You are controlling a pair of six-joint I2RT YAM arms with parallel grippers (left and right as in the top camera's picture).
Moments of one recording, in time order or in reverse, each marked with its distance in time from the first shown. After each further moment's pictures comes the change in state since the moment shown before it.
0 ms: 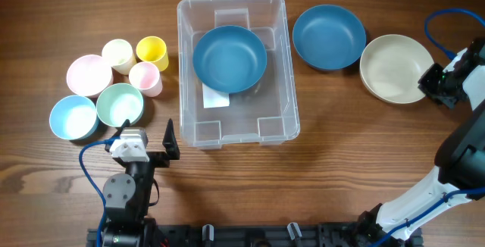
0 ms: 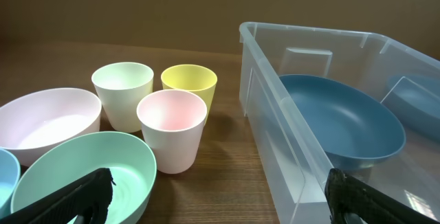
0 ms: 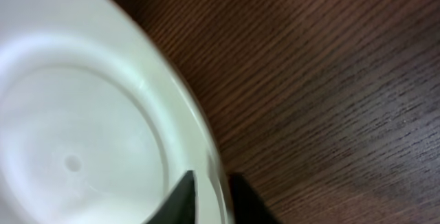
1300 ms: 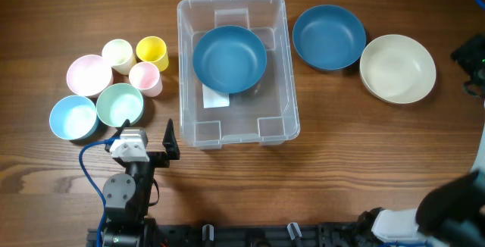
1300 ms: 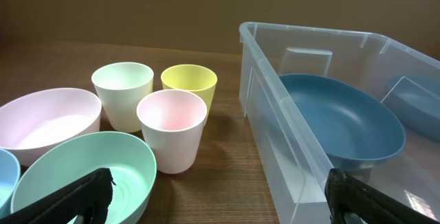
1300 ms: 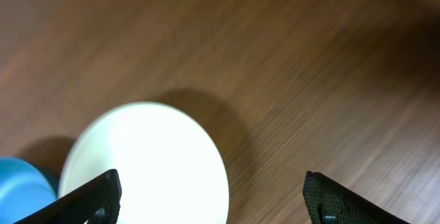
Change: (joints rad) left arm 0.000 0.000 0.000 0.000 0.000 0.000; right arm -0.002 -0.369 0.021 -0.035 0.135 0.124
